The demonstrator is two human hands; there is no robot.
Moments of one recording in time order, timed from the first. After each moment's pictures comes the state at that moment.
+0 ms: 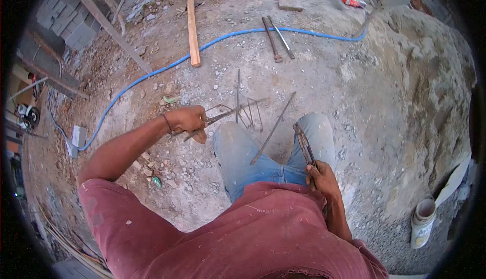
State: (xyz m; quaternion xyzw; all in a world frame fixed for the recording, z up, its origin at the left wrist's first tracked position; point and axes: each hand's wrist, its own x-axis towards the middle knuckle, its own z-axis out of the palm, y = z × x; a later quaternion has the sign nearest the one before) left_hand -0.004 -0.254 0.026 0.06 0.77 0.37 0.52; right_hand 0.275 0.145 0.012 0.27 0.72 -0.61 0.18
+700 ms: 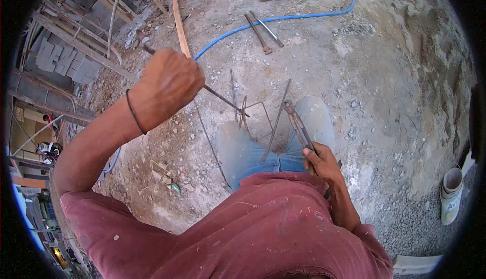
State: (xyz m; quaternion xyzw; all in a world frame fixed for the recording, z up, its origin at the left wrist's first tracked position) left_hand 0.049 -0.091 0.271 0.51 0.78 -0.35 -0.07; right_hand 0.289 0.179 0.020 0.22 0.69 -0.67 0.15
